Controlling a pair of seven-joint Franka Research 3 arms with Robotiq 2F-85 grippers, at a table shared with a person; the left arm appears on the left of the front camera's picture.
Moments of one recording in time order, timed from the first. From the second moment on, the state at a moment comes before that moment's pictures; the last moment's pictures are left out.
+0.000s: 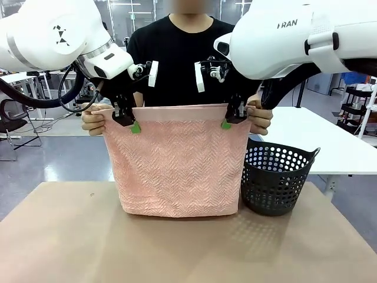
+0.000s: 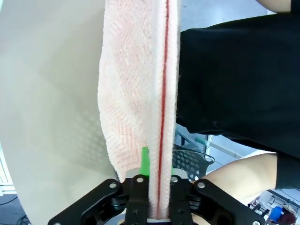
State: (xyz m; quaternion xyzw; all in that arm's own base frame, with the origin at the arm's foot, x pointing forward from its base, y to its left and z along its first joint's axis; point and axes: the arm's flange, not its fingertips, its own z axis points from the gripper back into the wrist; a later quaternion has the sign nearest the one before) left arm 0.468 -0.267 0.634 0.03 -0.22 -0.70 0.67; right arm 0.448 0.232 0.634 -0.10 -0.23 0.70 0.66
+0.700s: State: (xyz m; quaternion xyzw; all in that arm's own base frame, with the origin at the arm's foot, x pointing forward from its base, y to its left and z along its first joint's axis) left arm 0.468 -0.266 0.632 0.02 -0.22 -0.70 0.68; right arm 0.451 0.234 0.634 -0.10 -0.23 0.70 0.66
